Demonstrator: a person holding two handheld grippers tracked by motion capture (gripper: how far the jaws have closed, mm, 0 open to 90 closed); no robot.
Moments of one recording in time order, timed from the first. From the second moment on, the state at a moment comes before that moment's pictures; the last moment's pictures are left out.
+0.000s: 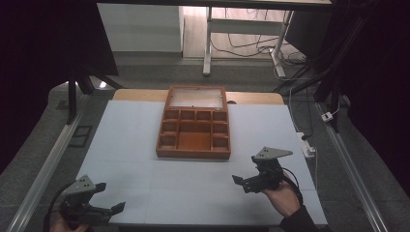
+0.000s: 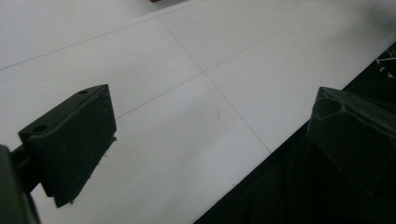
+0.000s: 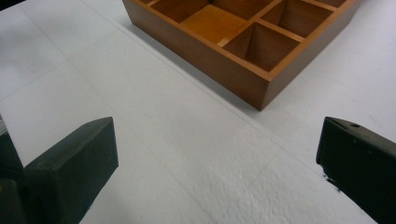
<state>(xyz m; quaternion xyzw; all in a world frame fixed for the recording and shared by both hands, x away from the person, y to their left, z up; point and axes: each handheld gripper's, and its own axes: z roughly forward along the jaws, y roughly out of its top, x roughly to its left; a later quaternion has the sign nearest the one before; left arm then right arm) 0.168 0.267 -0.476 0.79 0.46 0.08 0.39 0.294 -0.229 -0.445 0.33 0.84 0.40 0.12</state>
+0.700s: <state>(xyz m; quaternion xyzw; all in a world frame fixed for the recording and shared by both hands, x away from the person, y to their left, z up) 0.168 0.269 -0.476 0.79 0.46 0.08 0.40 0.259 -0.277 -0.444 0.38 0.82 0.40 0.15</state>
